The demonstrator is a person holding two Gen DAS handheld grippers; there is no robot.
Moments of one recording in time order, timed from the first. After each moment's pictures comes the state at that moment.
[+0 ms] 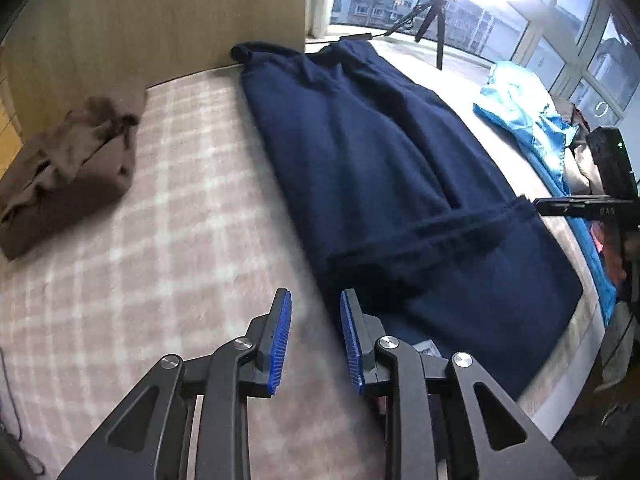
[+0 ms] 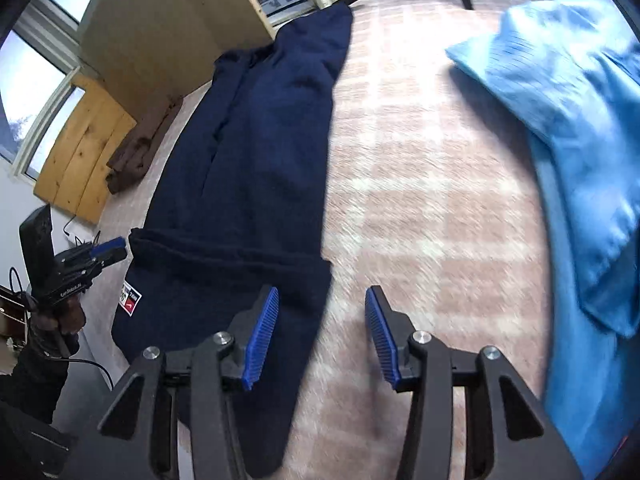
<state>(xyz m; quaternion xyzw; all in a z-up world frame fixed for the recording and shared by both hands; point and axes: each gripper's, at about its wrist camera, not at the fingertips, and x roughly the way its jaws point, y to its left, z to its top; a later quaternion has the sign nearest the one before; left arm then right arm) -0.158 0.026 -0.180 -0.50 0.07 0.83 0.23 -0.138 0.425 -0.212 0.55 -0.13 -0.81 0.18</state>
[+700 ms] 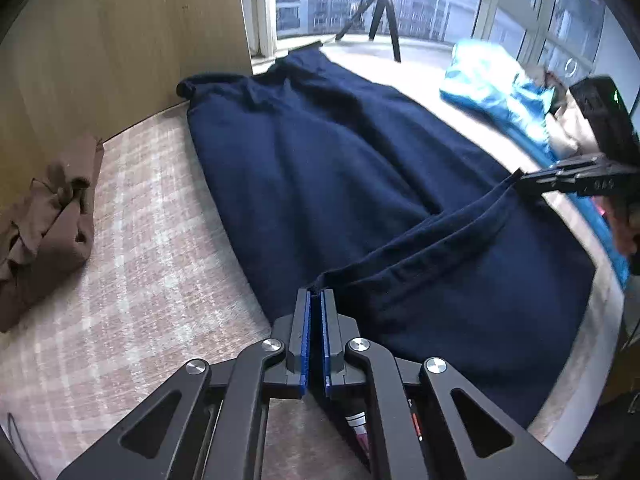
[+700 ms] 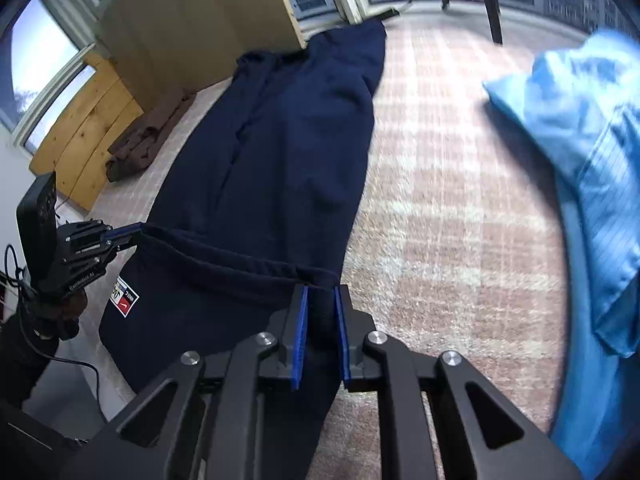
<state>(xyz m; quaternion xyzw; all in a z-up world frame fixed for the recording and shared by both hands) -0.155 0.053 -0.184 -0.45 0.12 0.84 0.28 -0.123 0.394 -0.193 0.51 -0.09 -0.84 0.18</state>
